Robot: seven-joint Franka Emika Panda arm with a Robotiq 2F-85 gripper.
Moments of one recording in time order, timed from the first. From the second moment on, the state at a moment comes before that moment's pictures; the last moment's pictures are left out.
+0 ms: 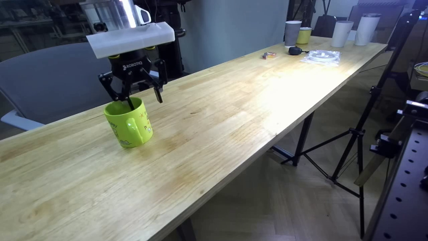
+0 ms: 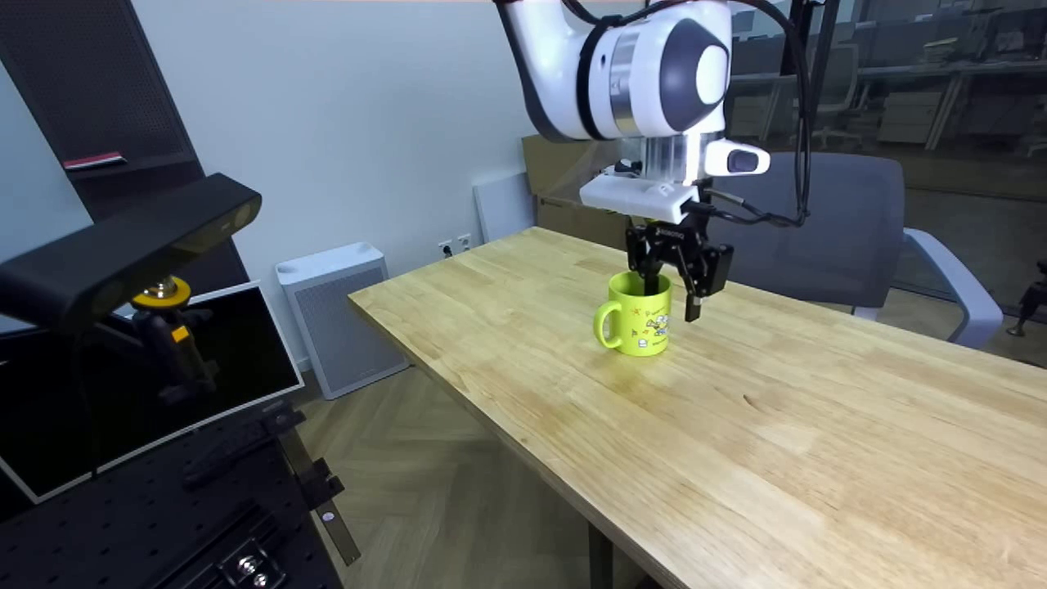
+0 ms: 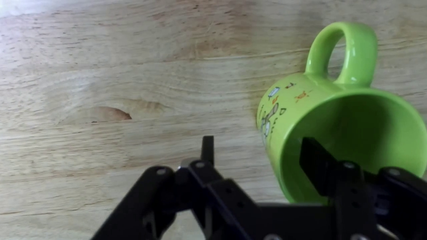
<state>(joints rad) 0.15 0.70 -0.01 -1.84 -0.05 2.52 0.31</state>
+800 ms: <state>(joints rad) 0.16 0.70 -0.02 -1.82 -0.05 2.52 0.31</state>
